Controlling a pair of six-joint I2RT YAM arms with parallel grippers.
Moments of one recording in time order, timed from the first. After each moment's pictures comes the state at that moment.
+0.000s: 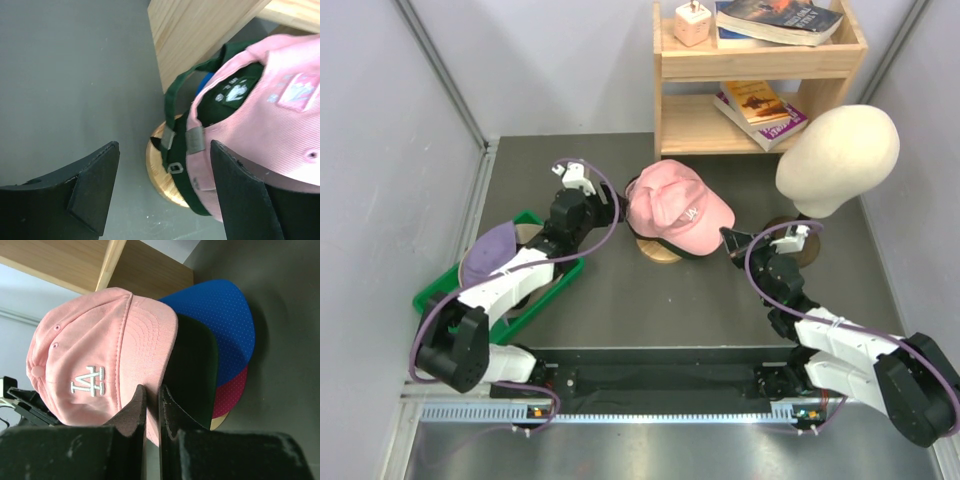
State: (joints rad) left arm -0.45 1.34 0.82 0.23 -0.09 -0.49; right arm 0.54 1.01 0.21 0.75 0.32 1.07
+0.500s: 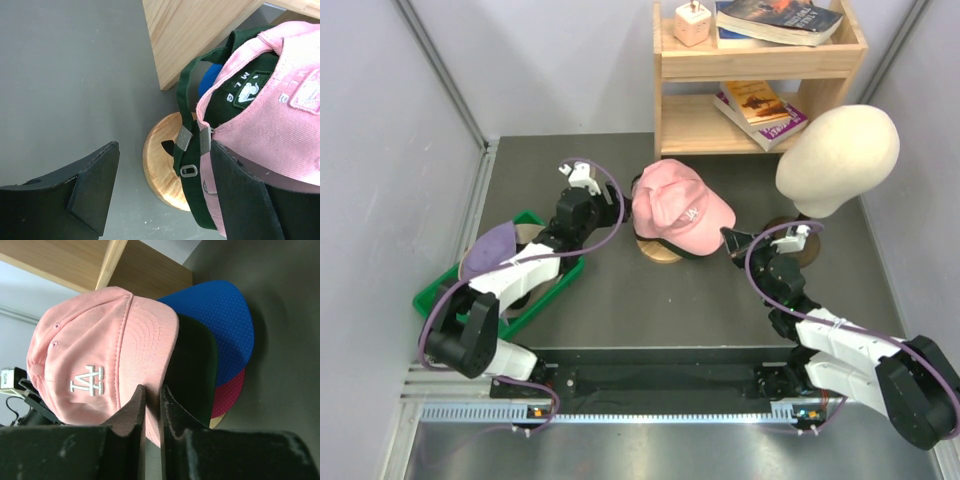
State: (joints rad) left arm -0.44 1.42 0.81 0.30 -0.06 -0.50; right arm 0.53 0.99 0.21 0.74 0.31 1.05
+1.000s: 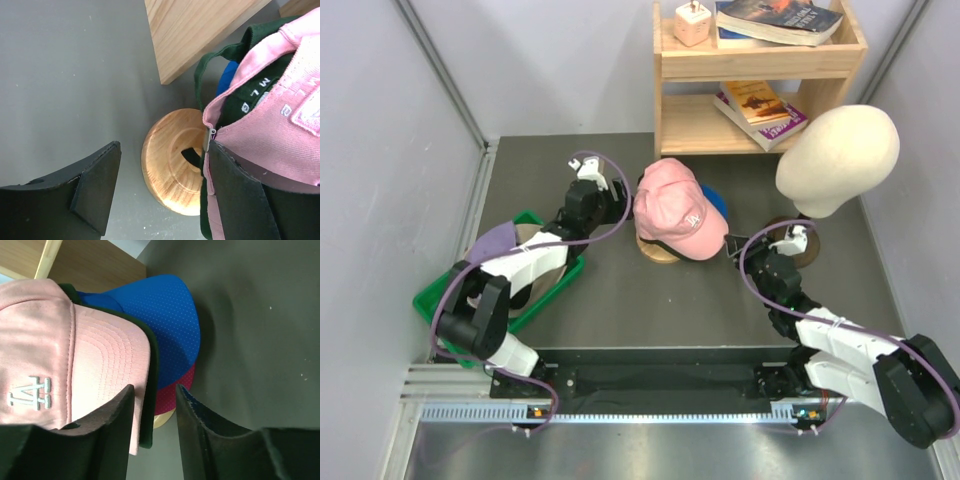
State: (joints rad) left arm -0.44 1.52 0.90 0.25 -0.02 -0.50; right arm 0.52 1.00 0.21 0.63 0.35 0.95
